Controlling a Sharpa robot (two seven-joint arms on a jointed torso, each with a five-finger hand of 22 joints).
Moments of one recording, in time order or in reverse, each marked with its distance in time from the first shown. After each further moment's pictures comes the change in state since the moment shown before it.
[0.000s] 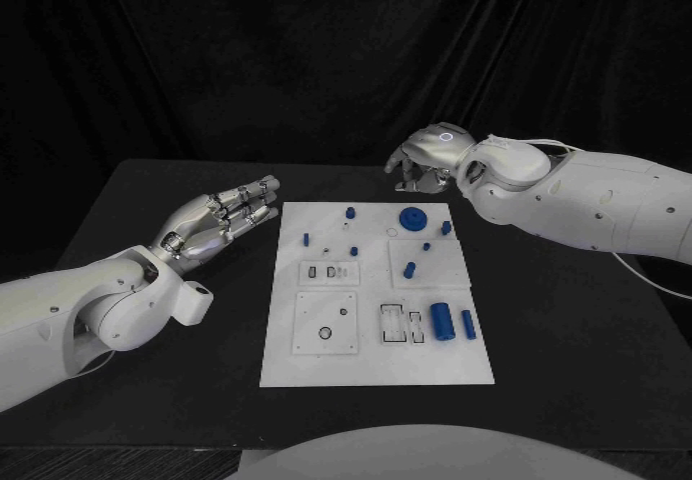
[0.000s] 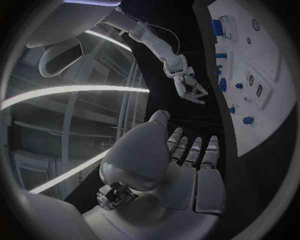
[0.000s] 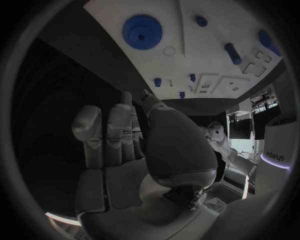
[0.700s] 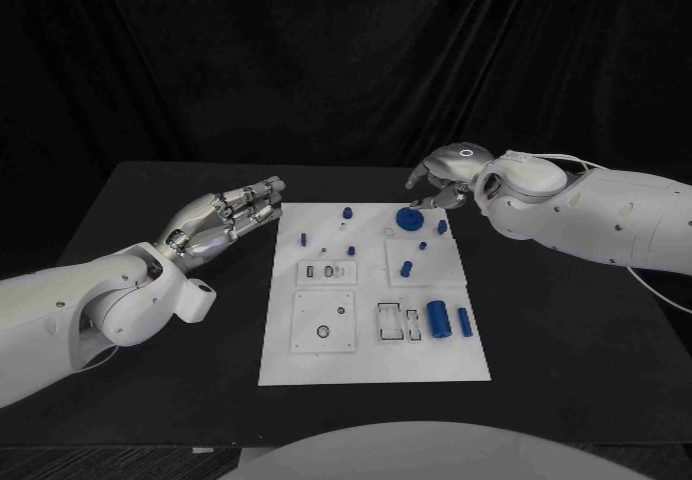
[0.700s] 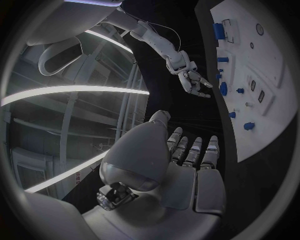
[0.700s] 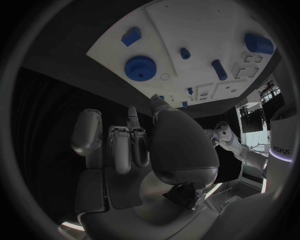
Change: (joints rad) left arm -0.002 0.016 0.000 -0.015 0.000 0.026 -0.020; left_hand 0.000 0.000 0.008 -0.003 0.004 0.007 0.000 0.004 0.002 0.000 0.000 0.000 0.000 0.000 0.000 0.000 0.000 0.000 0.000 0.000 0.000 0.000; right arm -0.055 -0.044 0.000 0.006 0.073 0.079 -0.061; right_hand -0.089 -0.037 -0.088 0.144 -0.035 -0.032 -0.031 -0.038 0.040 0.264 -0.054 1.162 1.074 0.094 -0.028 0.542 0.697 -0.024 0.091 -0.026 0.171 0.238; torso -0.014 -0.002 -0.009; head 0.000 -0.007
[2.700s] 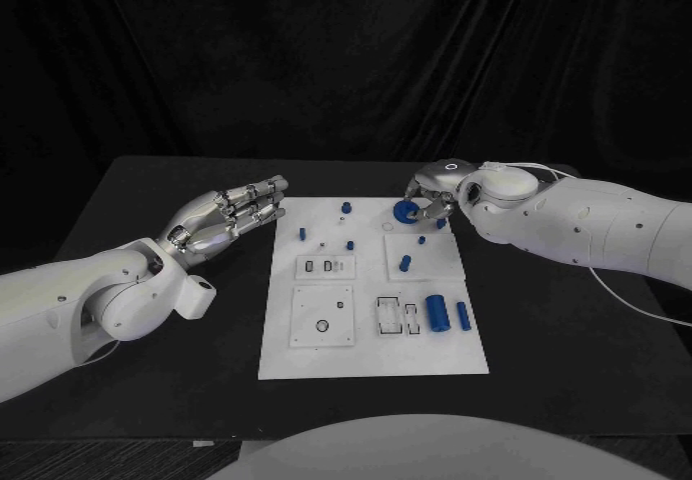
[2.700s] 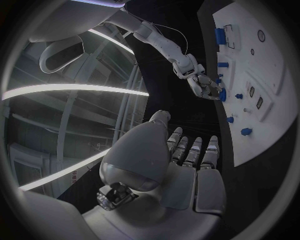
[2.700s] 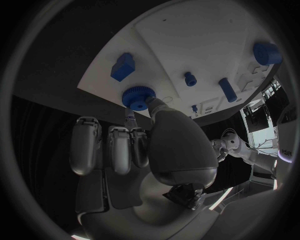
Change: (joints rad) left arm -0.004 0.010 0.000 -0.011 0.000 0.039 -0.015; left_hand 0.004 -0.004 0.008 -0.003 0.000 0.000 0.000 0.000 0.000 0.000 0.000 0.000 0.000 0.000 0.000 0.000 0.000 0.000 0.000 0.000 0.000 -0.001; right arm -0.065 0.107 0.004 -0.154 0.023 0.079 0.000; right_hand 0.065 0.028 0.036 -0.077 0.169 0.059 0.043 0.040 0.018 0.002 0.014 0.000 -0.001 0.003 0.004 0.003 0.000 -0.031 0.060 0.007 0.115 0.010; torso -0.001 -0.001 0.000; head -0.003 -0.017
